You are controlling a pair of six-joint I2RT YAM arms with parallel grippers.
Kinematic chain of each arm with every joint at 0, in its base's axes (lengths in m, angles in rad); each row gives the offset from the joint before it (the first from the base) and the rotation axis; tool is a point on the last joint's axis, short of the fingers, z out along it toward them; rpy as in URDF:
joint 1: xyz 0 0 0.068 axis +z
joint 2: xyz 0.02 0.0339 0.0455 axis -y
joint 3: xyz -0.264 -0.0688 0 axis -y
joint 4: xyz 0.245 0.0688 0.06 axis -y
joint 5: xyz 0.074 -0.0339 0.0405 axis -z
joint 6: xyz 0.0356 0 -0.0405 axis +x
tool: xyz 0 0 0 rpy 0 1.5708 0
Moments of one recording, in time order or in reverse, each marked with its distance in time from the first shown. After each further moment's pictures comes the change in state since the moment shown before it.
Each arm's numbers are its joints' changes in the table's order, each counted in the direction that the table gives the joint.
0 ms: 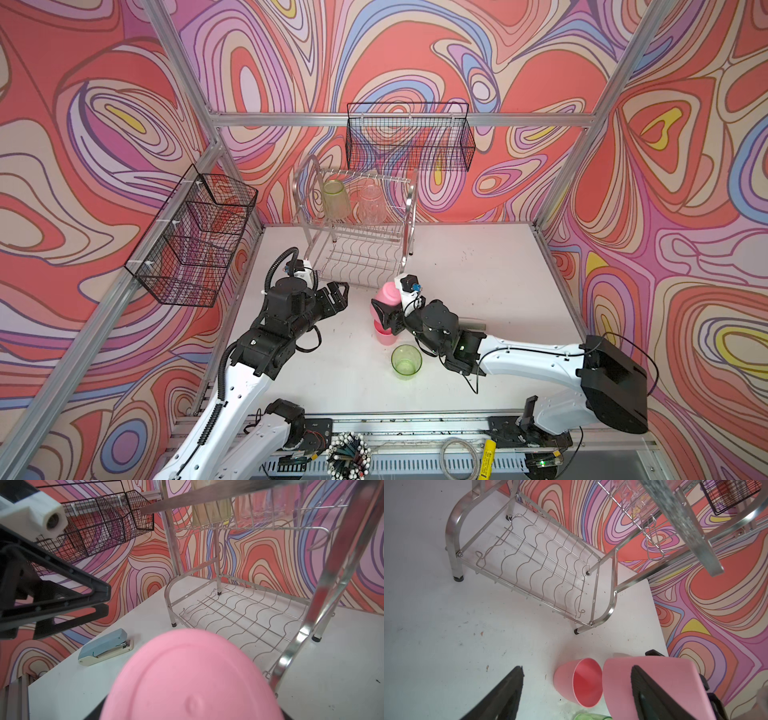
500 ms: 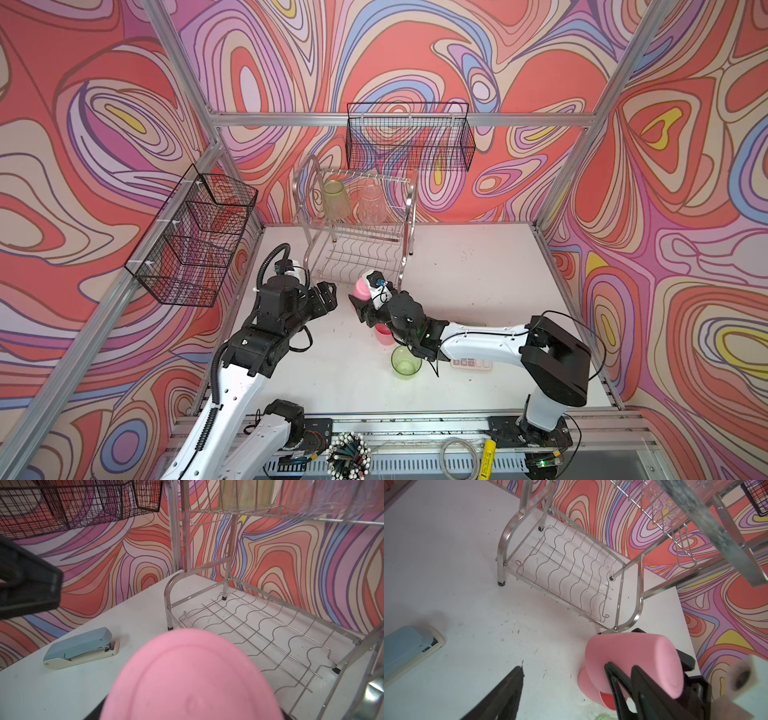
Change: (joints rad) left arm 0.064 -0.002 0.069 -0.119 -0.074 0.076; right arm 0.002 -0.312 0.239 0.023 0.002 -0.121
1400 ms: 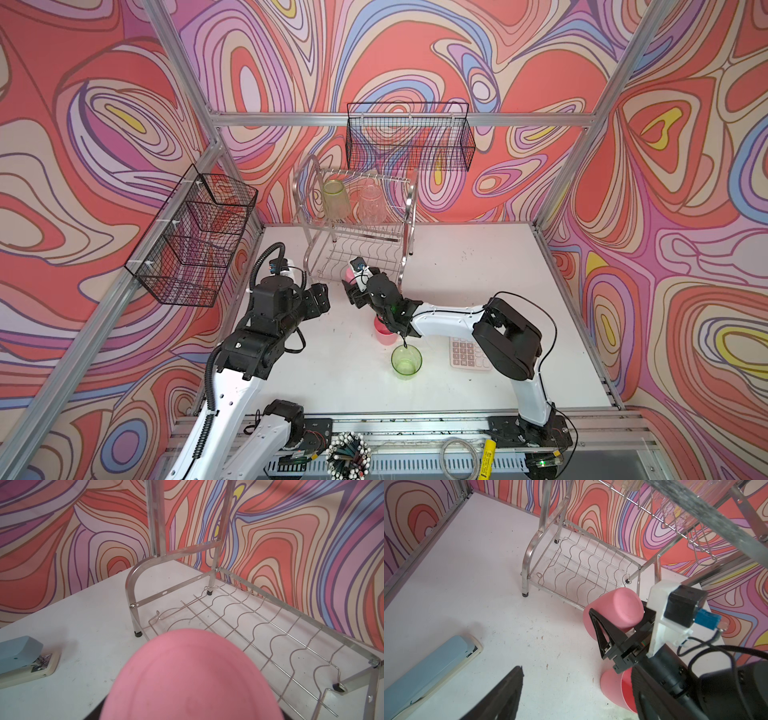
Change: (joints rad) left arm 0.032 0.026 0.018 -0.051 -0.048 0.120; right arm -0.109 -0.284 0.310 -0.102 -0.003 -0.068
